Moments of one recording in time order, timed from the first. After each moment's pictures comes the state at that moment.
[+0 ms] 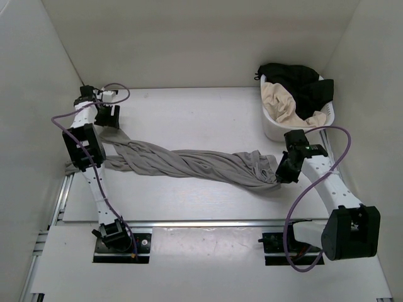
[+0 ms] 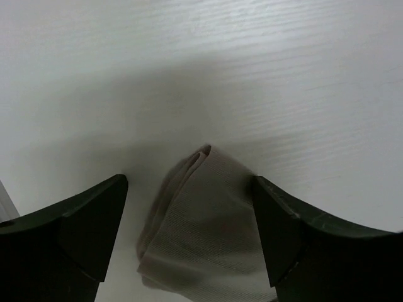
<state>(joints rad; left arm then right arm) 0.30 2.47 2.13 -0.75 0.24 0.45 0.14 1.20 0.87 -0.95 0.08 0.55</state>
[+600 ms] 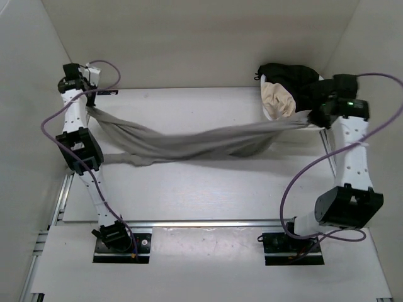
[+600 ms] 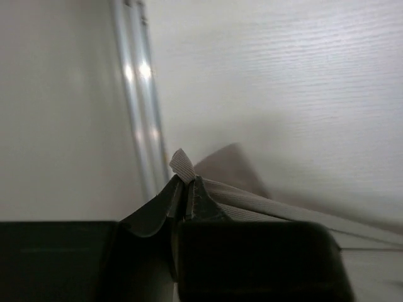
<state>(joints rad) 0.31 2.38 2.31 -0.82 0.04 0.52 -0.08 1.49 1.57 -1.00 0.05 0.49</state>
